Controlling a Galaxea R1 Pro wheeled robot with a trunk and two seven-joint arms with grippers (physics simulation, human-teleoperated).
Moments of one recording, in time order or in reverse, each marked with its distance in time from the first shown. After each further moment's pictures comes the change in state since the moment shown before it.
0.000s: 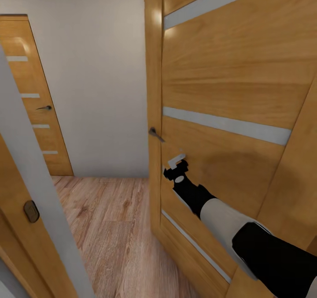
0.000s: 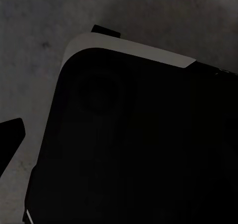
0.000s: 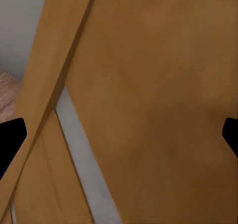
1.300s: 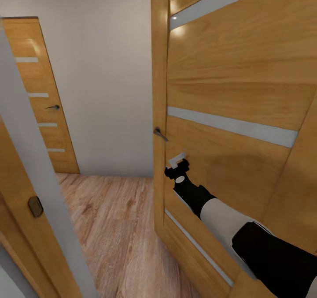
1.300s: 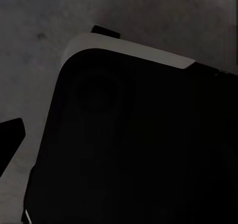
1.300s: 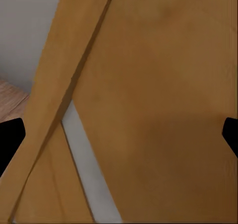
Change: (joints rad) left arm 0.000 -0.004 0.002 -0.003 0.002 0.000 0.008; right arm 0.000 0.000 -0.011 0.011 0.012 -0.036 -0.031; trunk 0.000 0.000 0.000
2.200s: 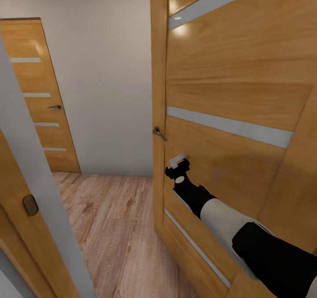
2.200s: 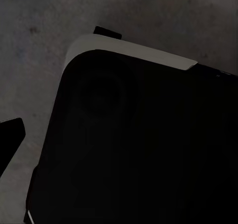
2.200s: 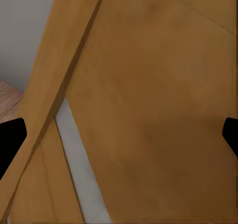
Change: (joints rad) left arm 0.000 0.004 0.000 -0.001 0.001 0.000 0.001; right arm 0.000 0.000 0.010 -0.001 -0.002 0.003 -0.020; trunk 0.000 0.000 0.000
